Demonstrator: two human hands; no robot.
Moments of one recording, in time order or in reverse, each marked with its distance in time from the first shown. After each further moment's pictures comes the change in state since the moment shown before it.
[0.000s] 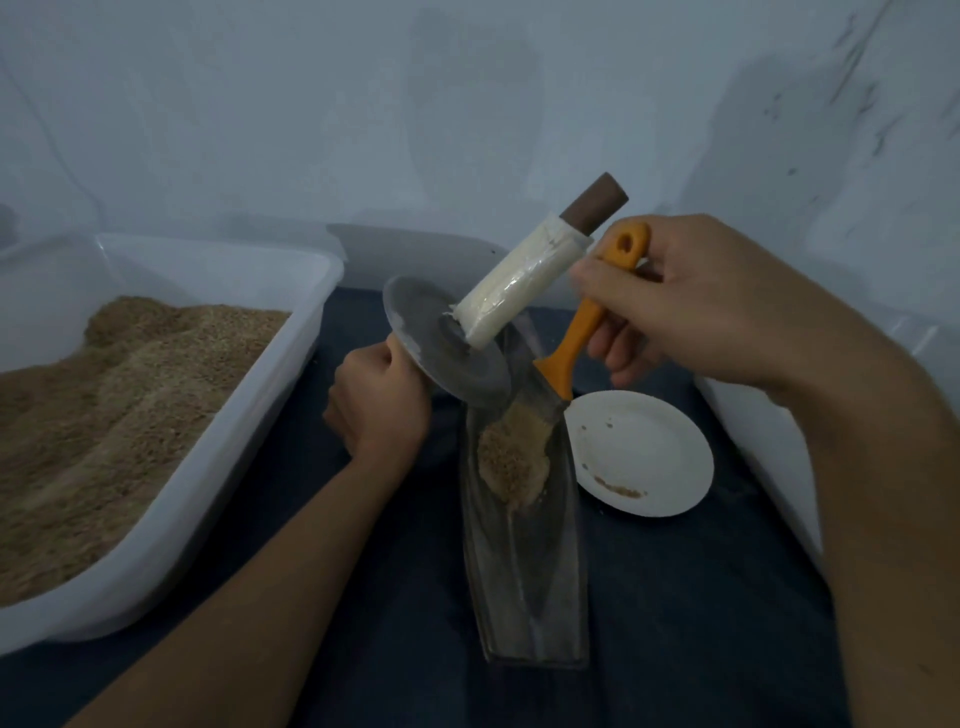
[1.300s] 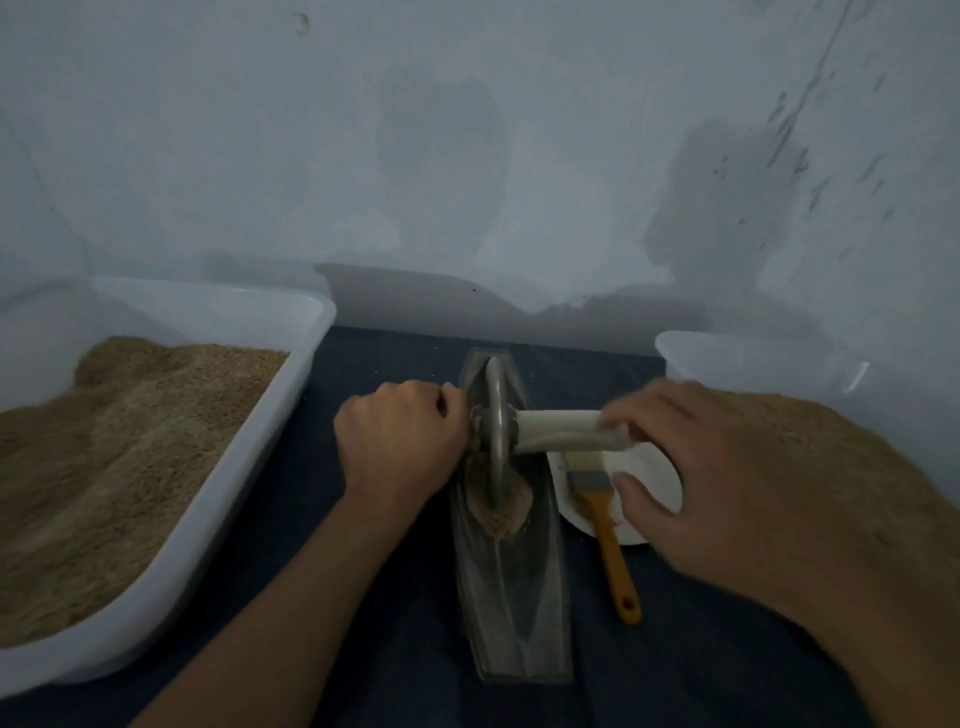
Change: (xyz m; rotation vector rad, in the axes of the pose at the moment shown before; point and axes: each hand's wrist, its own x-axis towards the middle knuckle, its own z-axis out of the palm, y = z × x) left_hand -0.014 0.019 -0.012 0.513 -0.166 0.585; right_hand -0.079 0.051 0.018 -0.648 0.150 -0.313
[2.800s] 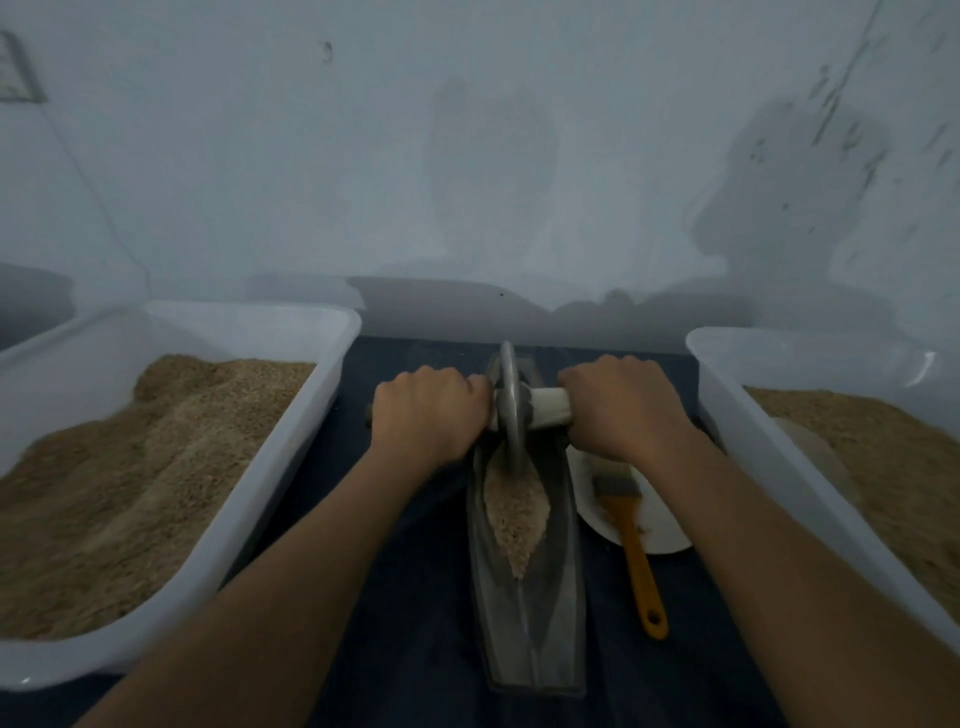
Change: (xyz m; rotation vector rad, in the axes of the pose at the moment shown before) left_hand 0.039 -0.005 0.008 0.506 -0.298 0.312; right_hand 0.109 0.042 0.097 -0.345 -0.209 0.121
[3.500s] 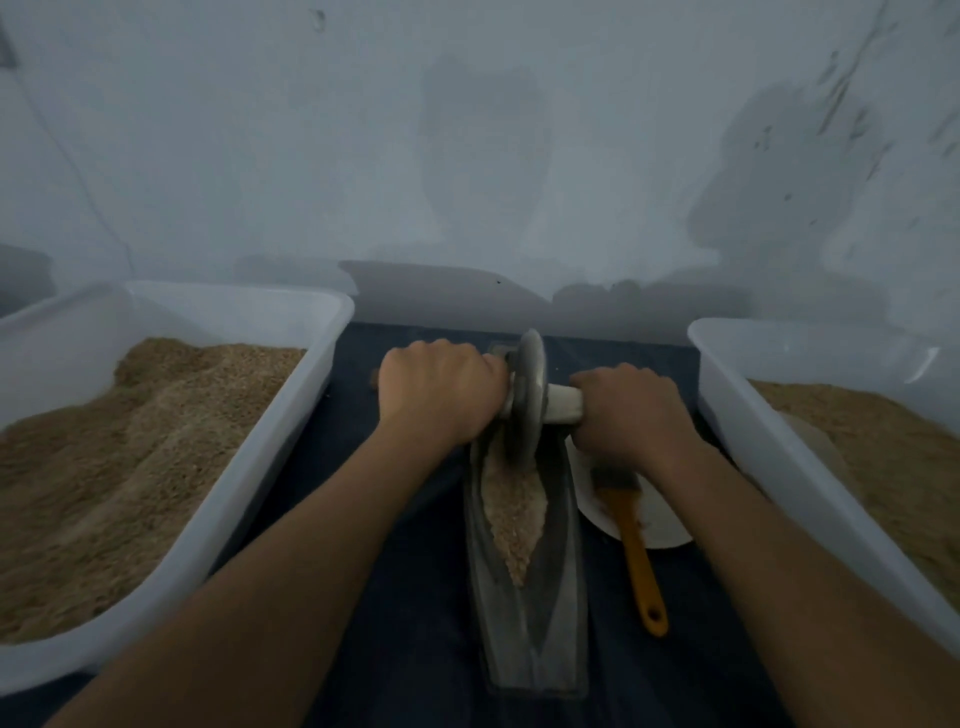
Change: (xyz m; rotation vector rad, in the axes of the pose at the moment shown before) left_hand 0.015 0.010 -0.007 0.000 0.051 -0.018; right_hand -0.012 0.001 0.009 0.145 -0.076 0.108
